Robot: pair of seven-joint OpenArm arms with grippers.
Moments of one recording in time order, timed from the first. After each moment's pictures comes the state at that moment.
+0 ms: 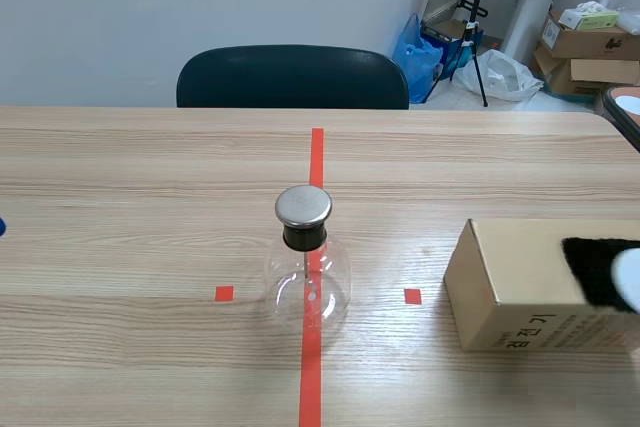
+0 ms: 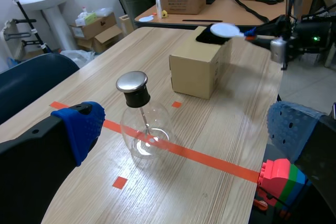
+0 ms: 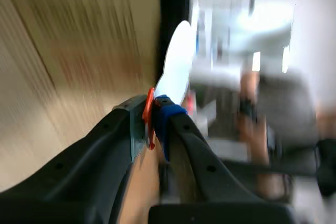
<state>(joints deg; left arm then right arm) 60.5 -39.3 -22.2 111.7 7.0 -45.1 -56.0 -39.3 7.8 25.1 74.1 -65.6 -38.9 29.7</state>
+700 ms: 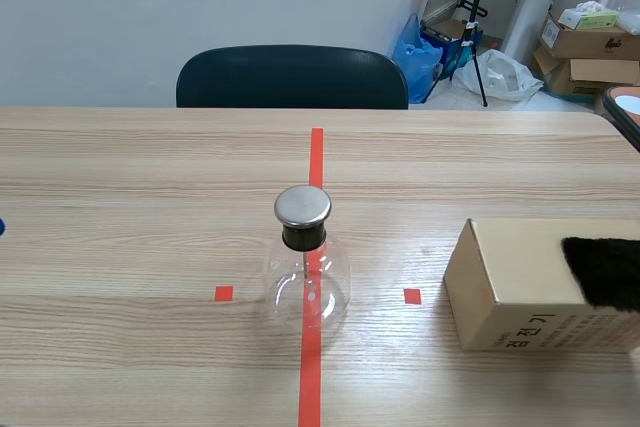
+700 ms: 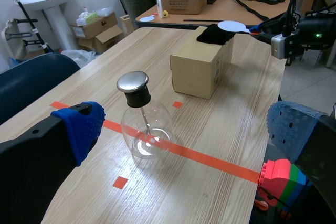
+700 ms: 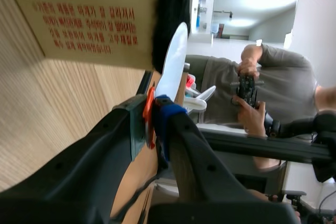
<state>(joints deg) 60.5 -39.2 -22.3 111.7 7.1 -45.1 -56.0 -39.6 8.3 27.0 74.1 -66.4 -38.6 36.6</state>
